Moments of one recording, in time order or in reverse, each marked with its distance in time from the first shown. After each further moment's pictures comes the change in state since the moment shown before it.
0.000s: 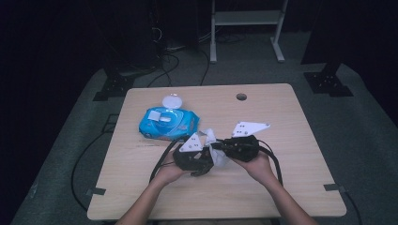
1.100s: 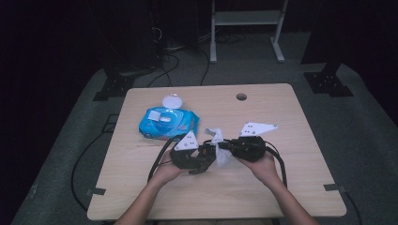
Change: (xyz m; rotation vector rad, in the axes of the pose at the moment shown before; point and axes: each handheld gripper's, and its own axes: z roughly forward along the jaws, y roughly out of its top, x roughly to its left) left arm 0.004 -0.001 -0.006 -0.042 0.002 -0.025; right arm -0.012 -0.015 -0.010 -0.008 -0.024 0.064
